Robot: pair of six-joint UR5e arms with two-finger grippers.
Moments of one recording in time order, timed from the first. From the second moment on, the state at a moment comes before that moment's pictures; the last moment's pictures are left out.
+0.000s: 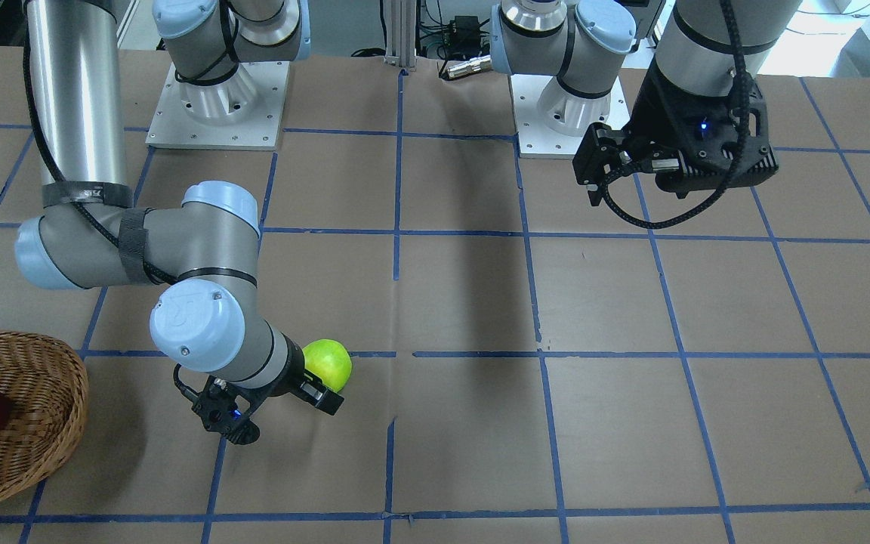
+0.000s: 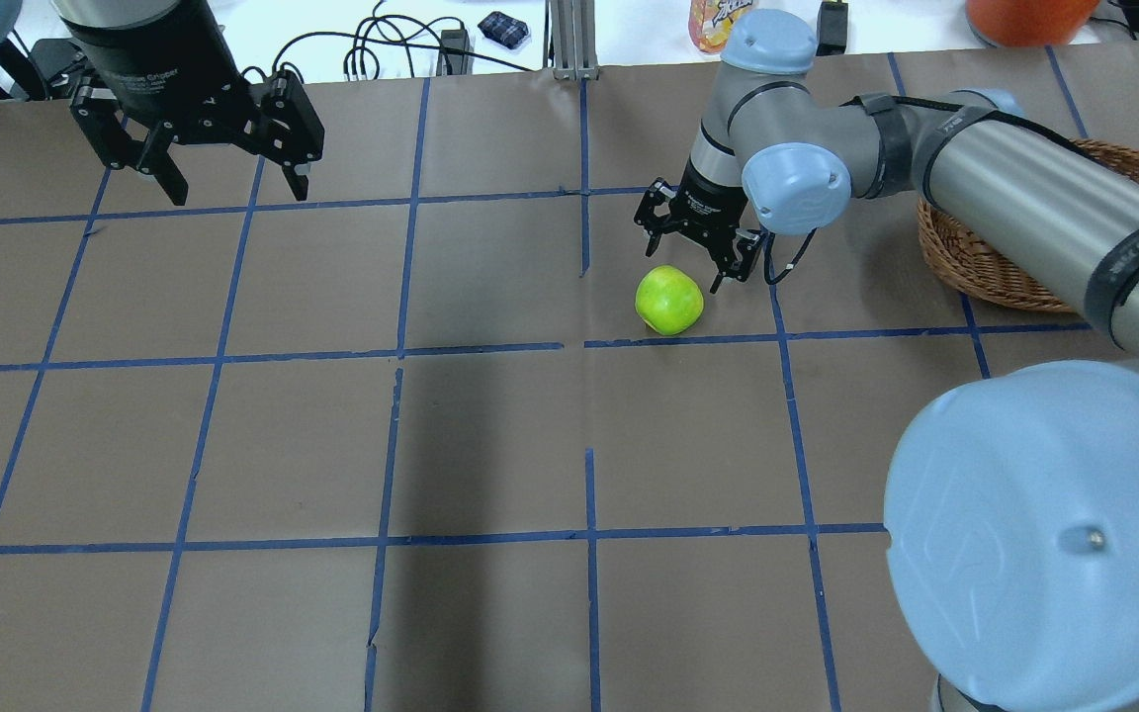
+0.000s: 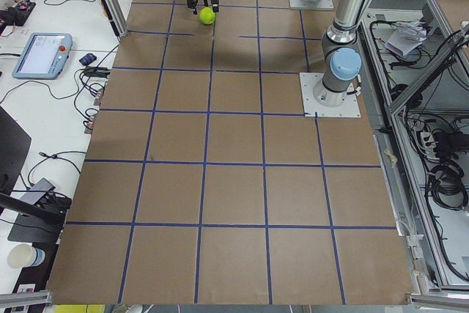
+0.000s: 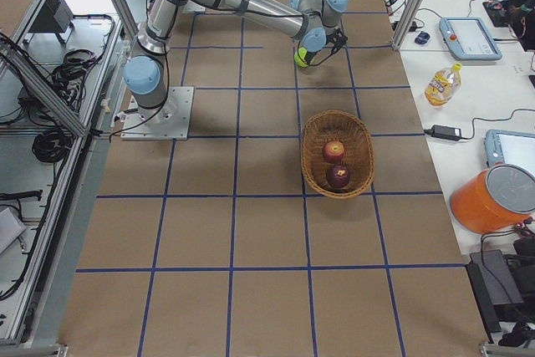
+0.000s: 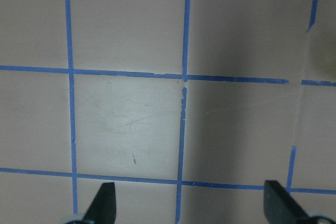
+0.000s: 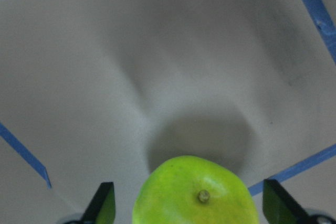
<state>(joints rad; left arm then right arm) -1.59 -1.68 -1.35 -1.73 1.67 -0.08 1.68 -0.99 1.51 -1.99 -1.39 0.71</state>
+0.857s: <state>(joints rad) -1.58 -1.69 -1.36 -1.70 1.65 -0.05 1.72 -0.99 1.56 -1.99 -1.39 0.70</state>
